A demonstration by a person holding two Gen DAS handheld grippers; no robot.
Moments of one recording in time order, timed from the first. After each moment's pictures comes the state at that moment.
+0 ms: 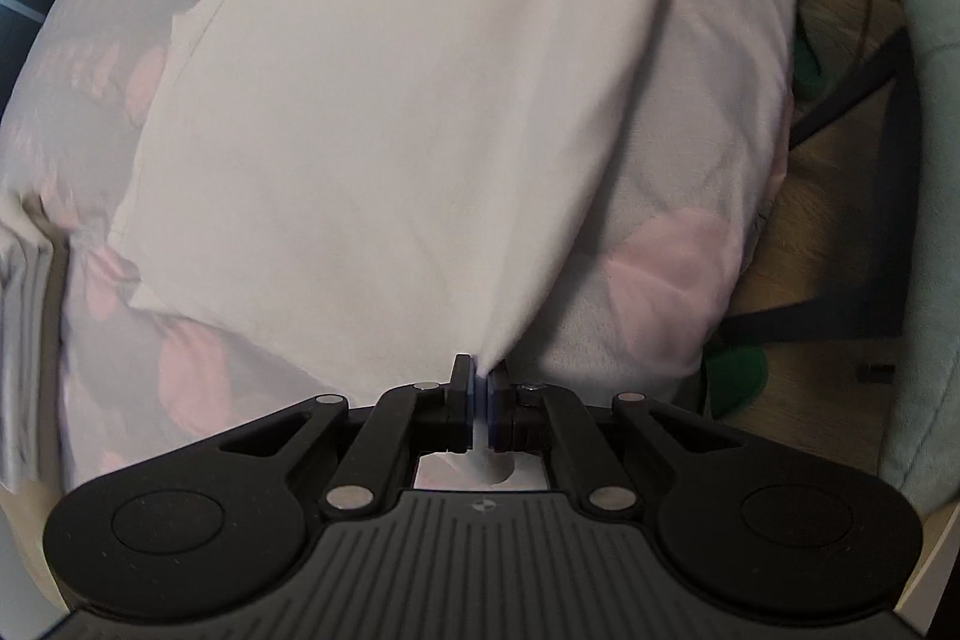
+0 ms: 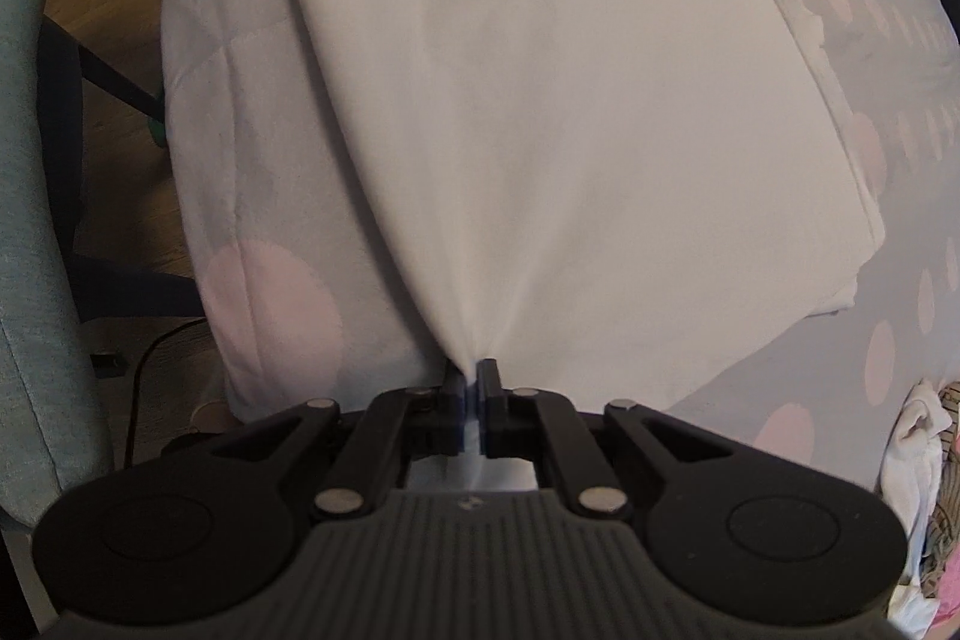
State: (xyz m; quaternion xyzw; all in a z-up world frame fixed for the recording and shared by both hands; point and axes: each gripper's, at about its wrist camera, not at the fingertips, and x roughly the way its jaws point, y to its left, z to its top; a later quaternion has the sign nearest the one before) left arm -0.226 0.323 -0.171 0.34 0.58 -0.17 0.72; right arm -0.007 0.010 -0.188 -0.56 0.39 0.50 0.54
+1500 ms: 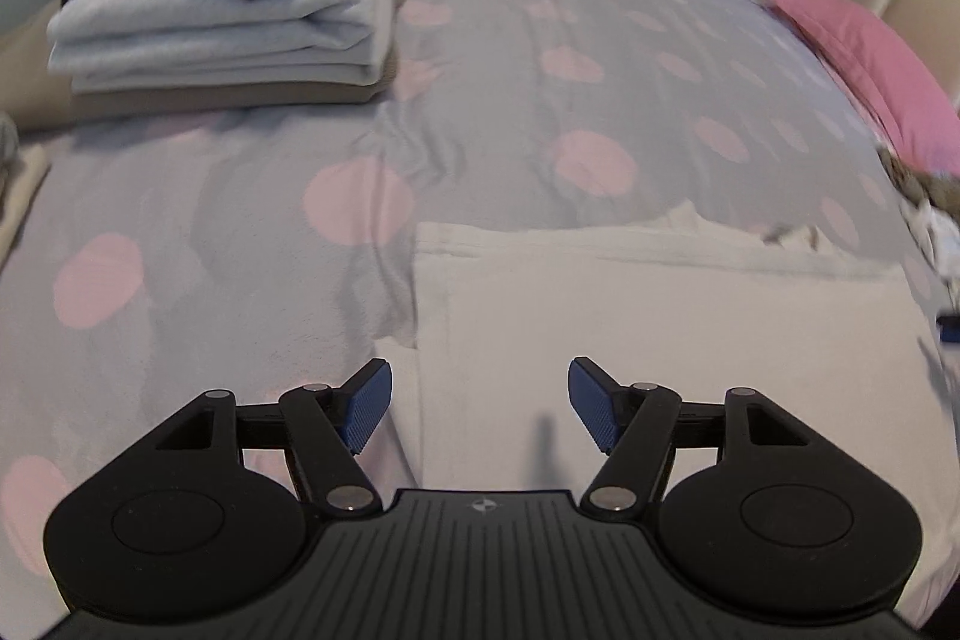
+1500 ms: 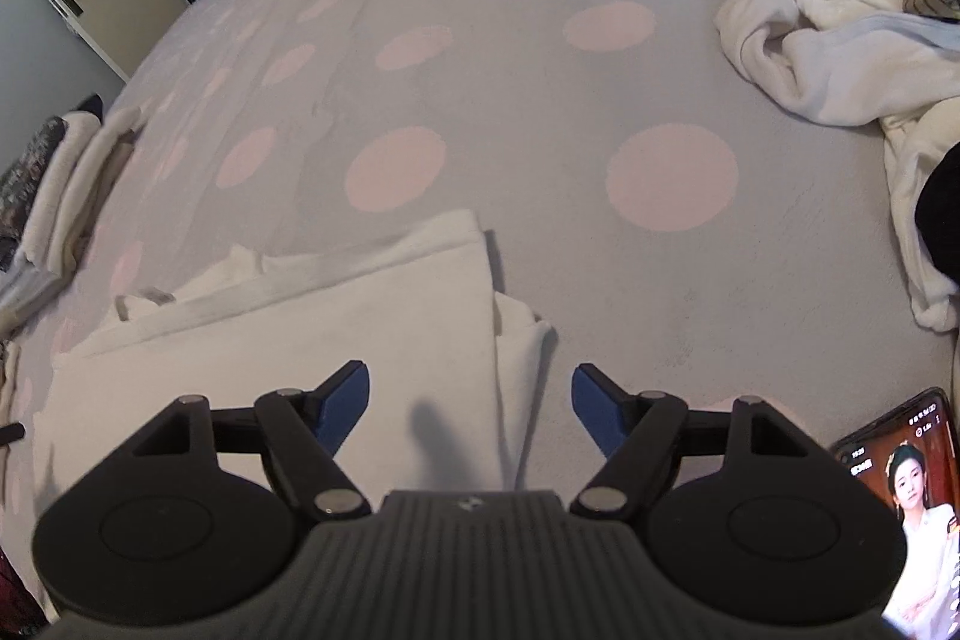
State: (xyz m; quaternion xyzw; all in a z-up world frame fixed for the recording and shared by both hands) left arm -0.106 0.483 -0.122 -0.16 0.45 0.14 0.87; right arm 0.197 -0.023 -0.171 0.05 0.52 0.25 0.82
